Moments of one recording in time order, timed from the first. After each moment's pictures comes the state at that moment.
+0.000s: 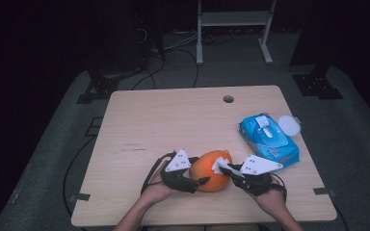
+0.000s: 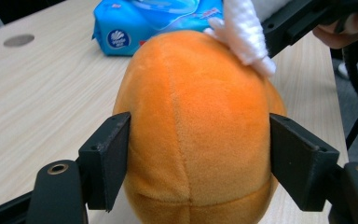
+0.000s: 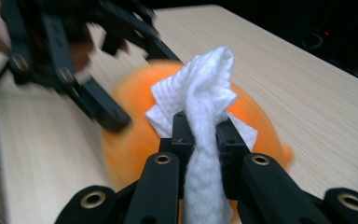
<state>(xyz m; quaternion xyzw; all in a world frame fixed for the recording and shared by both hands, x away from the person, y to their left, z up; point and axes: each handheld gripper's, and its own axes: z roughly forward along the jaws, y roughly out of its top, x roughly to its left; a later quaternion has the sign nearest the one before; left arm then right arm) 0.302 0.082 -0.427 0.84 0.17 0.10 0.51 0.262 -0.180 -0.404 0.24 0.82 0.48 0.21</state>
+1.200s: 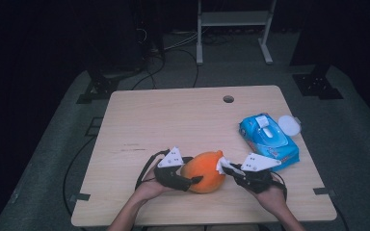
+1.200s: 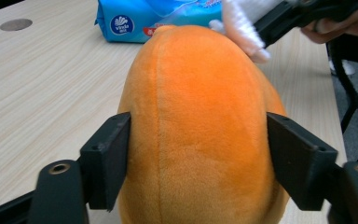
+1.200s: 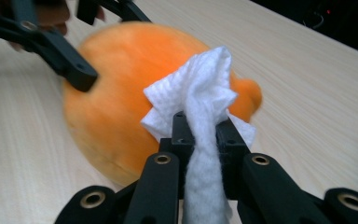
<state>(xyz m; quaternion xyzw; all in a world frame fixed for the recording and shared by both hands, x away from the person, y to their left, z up) 0.309 0.097 -0.427 0.84 0.17 0.08 0.50 0.274 -0.187 -0.418 0.26 0.82 0.46 0.19</state>
